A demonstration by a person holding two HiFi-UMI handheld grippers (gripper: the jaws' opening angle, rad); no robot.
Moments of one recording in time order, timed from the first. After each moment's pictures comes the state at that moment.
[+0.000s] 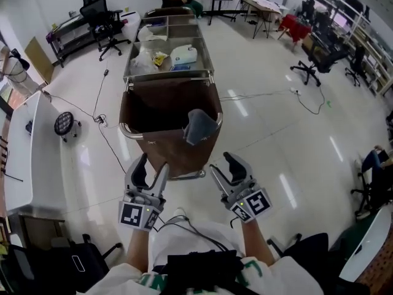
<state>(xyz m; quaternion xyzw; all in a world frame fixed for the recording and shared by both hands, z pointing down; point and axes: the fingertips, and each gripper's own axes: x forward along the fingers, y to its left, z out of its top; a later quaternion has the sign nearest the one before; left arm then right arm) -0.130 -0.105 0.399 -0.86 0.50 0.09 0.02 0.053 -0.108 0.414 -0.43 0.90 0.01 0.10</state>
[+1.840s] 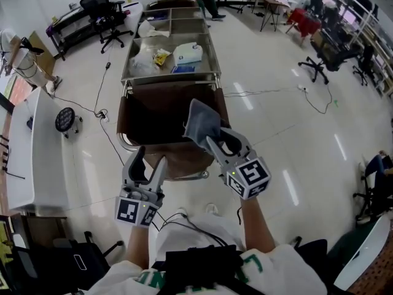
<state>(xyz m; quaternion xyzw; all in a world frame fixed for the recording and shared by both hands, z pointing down) -0.135 -0.191 0.394 -0.85 0.52 0.10 0.00 0.034 -0.257 0.409 -0.42 0.91 -0.02 -0.04</state>
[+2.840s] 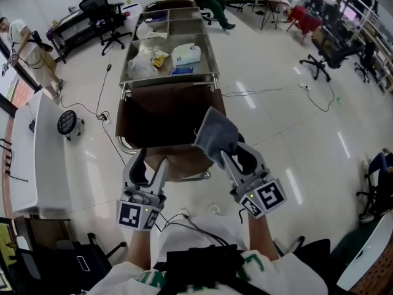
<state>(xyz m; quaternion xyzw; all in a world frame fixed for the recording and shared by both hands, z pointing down) -0.120 -0.190 0.378 -0.85 0.51 0.10 0.04 0.078 -0.212 0.380 -0.44 0.90 0.00 0.05</state>
